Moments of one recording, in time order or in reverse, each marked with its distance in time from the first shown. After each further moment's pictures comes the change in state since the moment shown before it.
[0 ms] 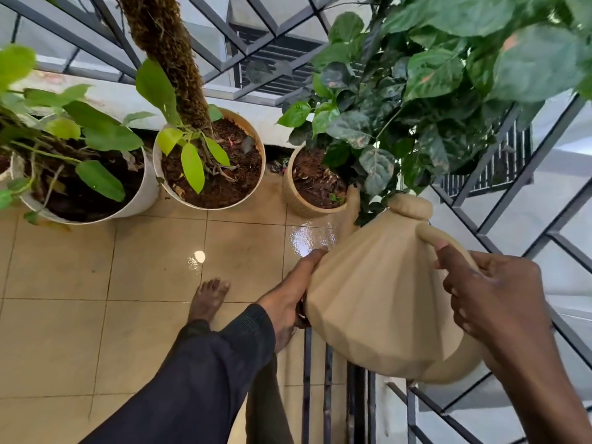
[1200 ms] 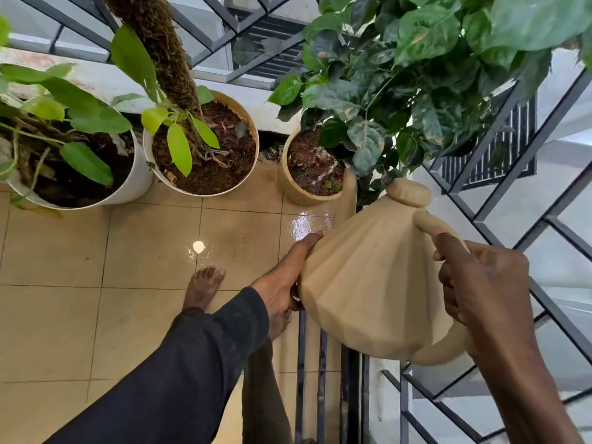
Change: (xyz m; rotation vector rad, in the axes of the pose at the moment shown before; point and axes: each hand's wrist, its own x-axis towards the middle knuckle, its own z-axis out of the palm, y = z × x) left_hand 0.027 -0.008 0.004 0.016 0.048 0.011; right_hand 0.007 0.019 0.000 0.121 0.015 0.009
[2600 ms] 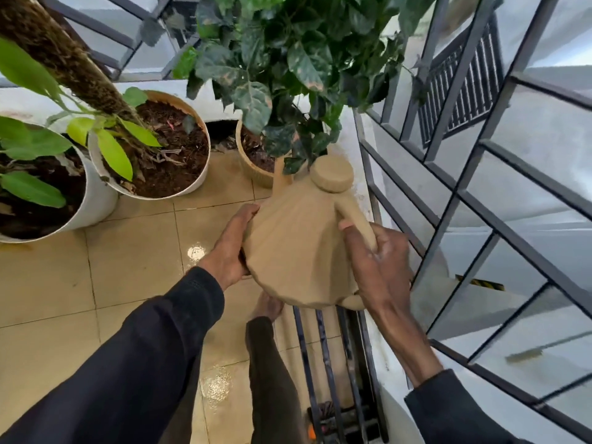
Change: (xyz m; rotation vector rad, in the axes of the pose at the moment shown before) left_hand -0.001 0.005 -0.007 -0.079 0.118 0.166; right_hand -0.033 0.060 0.016 0.144 -0.065 -0.153
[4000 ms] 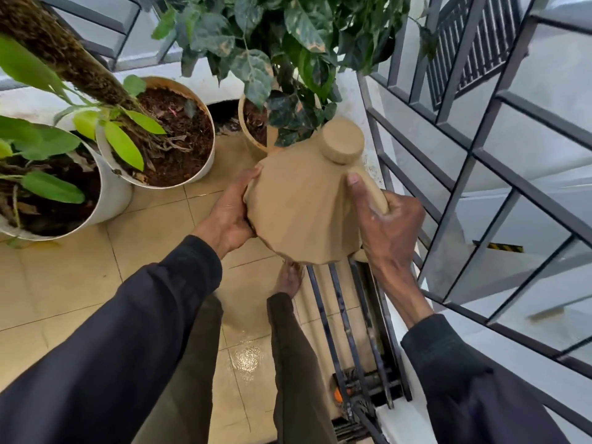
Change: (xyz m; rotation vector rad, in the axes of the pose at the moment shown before) left_hand 0.005 0.029 -0.021 0.036 -0.110 0.063; right_hand 0.008 0.014 0.021 -0.026 0.236 -0.117
